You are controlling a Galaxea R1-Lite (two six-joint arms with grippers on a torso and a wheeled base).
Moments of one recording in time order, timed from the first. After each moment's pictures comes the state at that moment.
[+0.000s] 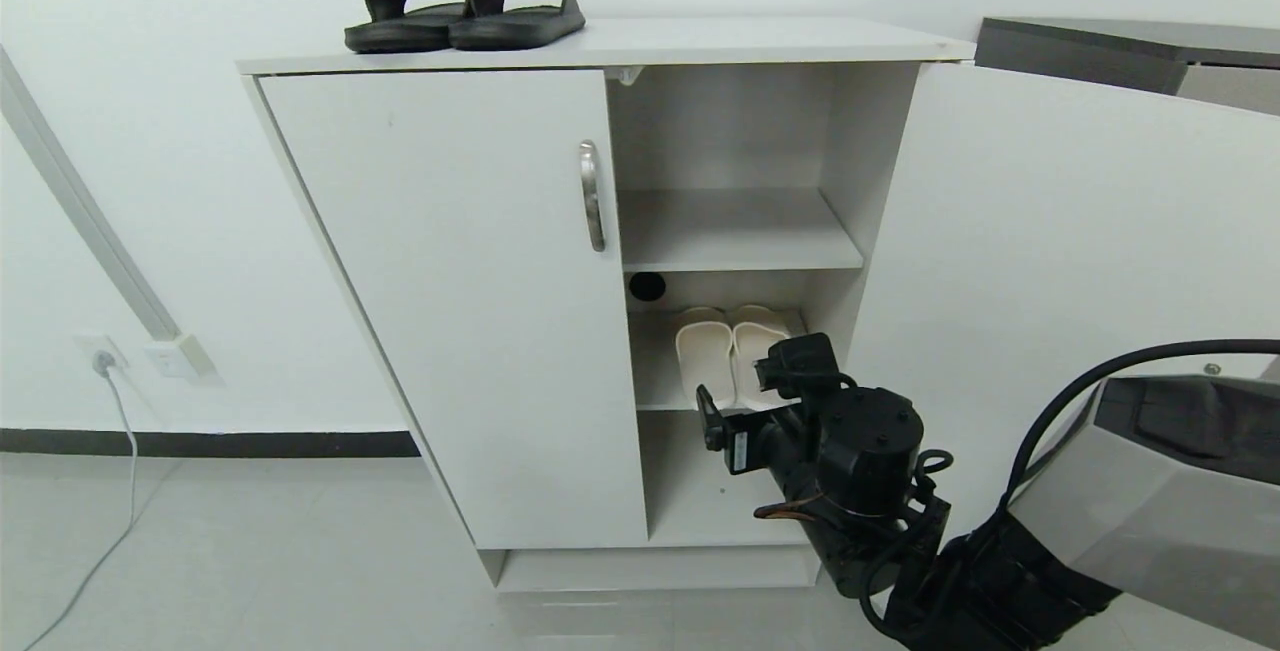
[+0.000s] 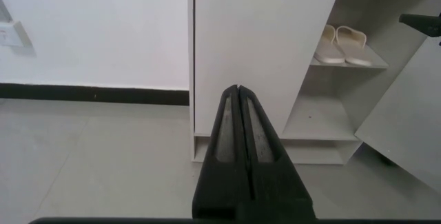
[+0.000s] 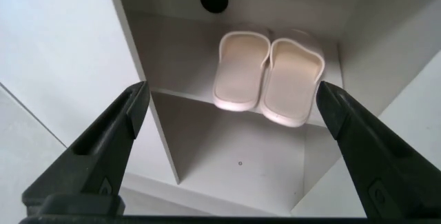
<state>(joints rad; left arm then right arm) 0.00 0.00 0.00 0.00 0.03 -0.07 0.82 2.16 -0.82 -1.35 -0.54 0.01</state>
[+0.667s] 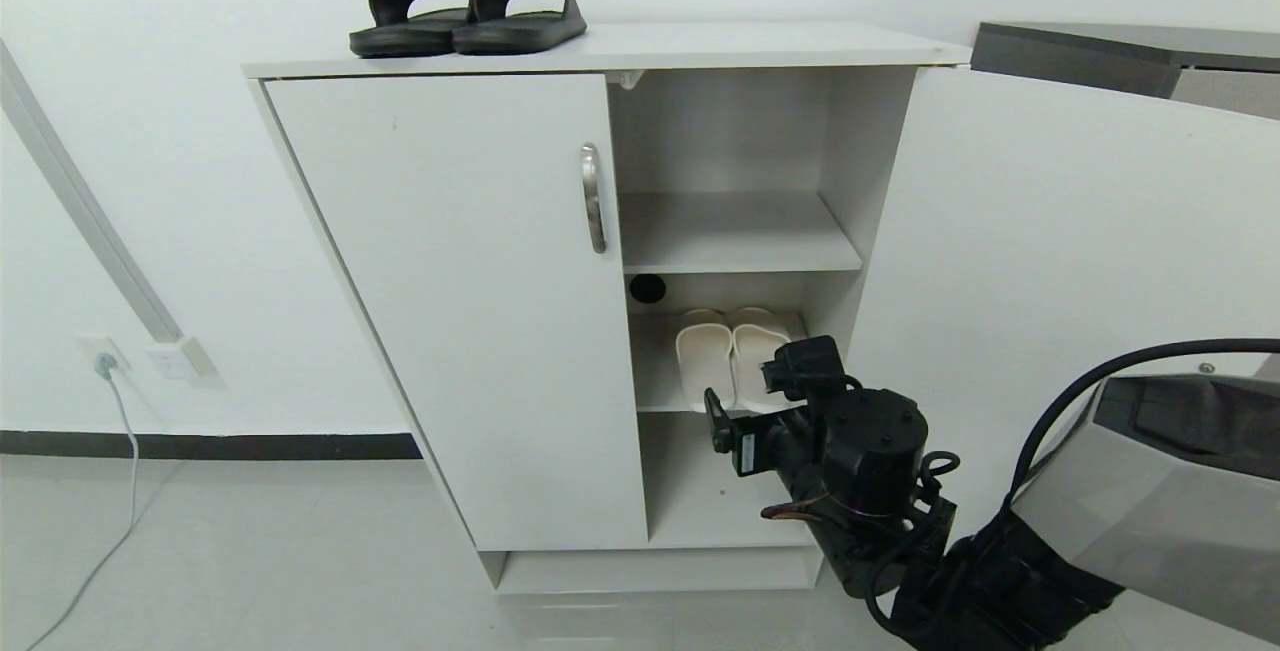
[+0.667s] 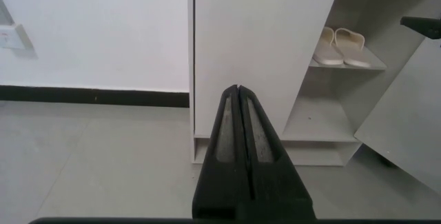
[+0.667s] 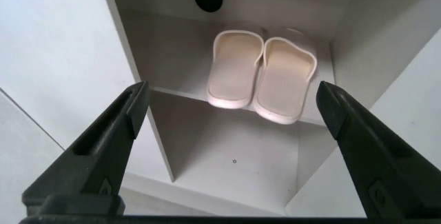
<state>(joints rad) 0.00 0.00 0.00 0.00 0.03 -0.07 0.81 2.16 -0.80 -1.35 -0.54 0.01</state>
